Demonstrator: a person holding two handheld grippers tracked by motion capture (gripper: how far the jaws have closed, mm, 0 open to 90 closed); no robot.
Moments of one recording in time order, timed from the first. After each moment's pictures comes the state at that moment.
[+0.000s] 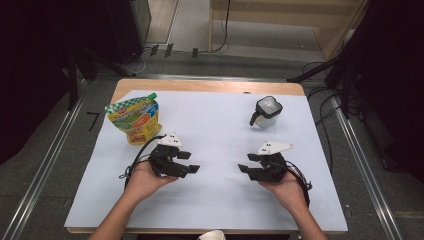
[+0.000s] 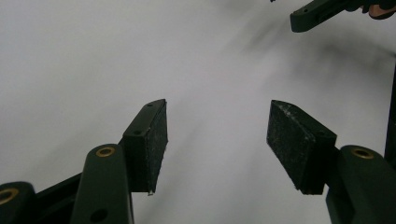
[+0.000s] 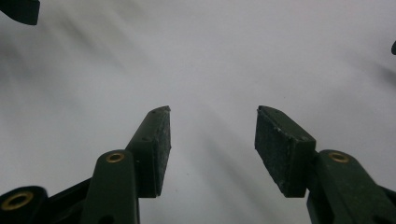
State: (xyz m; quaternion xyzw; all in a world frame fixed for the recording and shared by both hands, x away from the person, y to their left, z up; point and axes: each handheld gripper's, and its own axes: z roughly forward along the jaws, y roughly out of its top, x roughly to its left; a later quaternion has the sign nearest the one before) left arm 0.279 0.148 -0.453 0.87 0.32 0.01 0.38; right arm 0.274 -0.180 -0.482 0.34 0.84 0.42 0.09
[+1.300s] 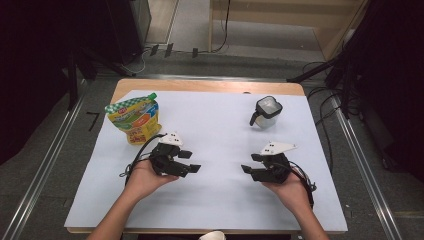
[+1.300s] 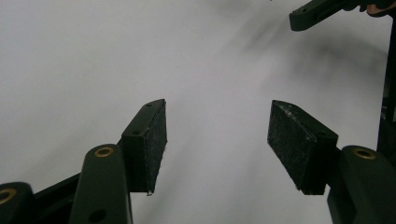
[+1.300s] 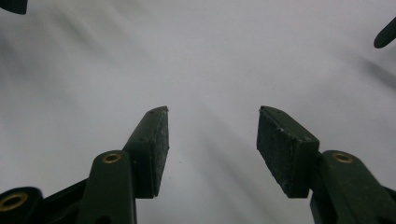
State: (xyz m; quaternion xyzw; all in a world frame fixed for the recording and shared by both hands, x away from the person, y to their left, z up) left arm 0.281 0.146 -0.449 0.87 0.31 0.01 0.39; right arm 0.271 -0.188 -0.478 0.35 0.84 0.41 0.10
